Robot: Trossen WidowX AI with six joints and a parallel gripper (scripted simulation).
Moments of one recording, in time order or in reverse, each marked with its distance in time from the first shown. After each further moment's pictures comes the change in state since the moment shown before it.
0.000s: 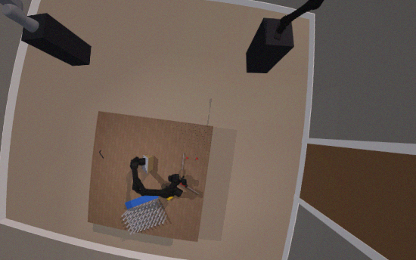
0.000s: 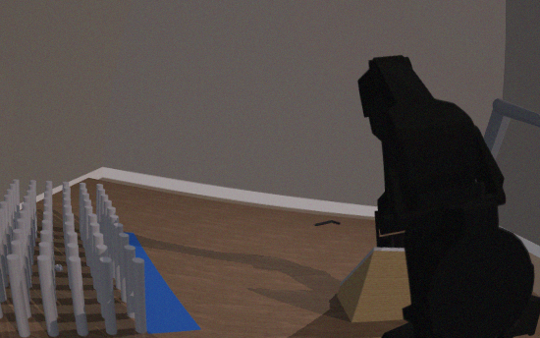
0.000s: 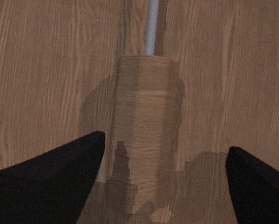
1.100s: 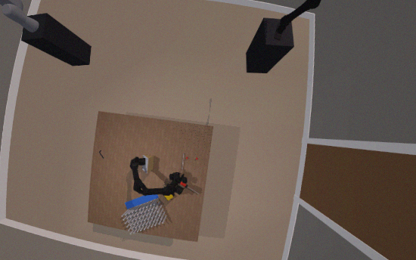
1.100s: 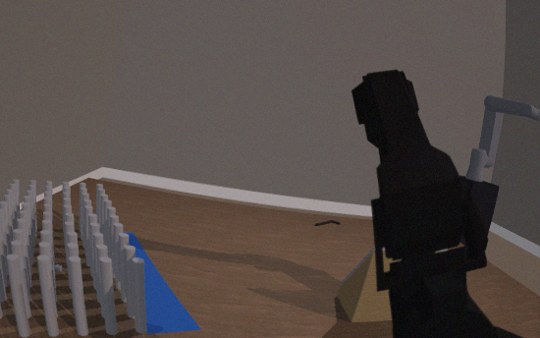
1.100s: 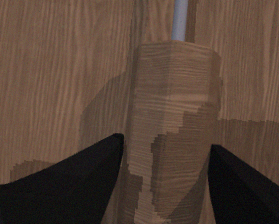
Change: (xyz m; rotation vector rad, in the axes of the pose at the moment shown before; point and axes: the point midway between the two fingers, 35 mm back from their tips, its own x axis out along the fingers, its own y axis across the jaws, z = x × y) arm 0.038 0.014 -0.012 0.000 -0.002 0.005
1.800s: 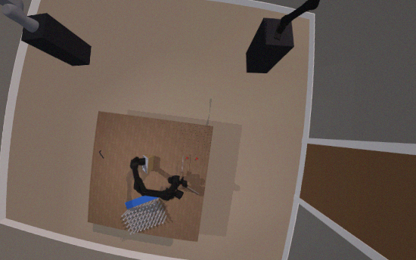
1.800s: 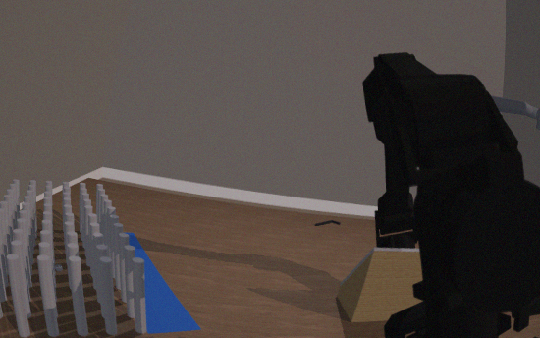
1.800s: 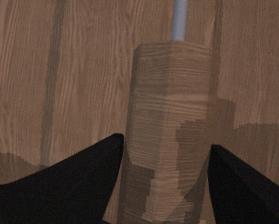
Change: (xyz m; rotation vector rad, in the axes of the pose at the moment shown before) arm -0.060 -0.029 0.016 -0.003 0.002 0.014
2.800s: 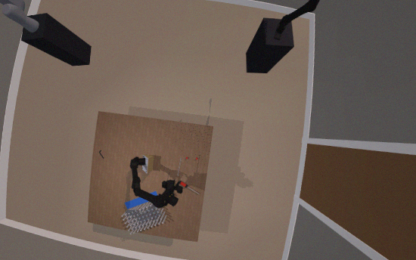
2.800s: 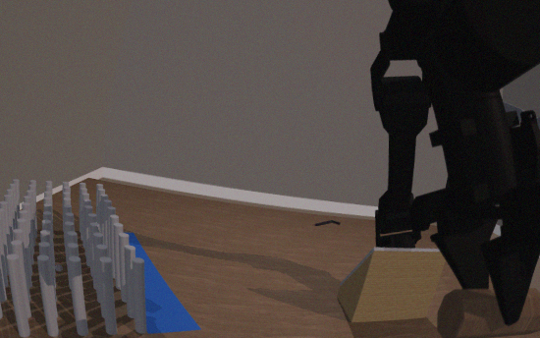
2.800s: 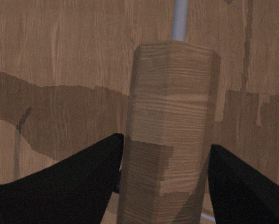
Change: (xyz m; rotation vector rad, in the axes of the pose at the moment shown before) arm -0.102 -0.006 0.030 0.089 0.027 -0.006
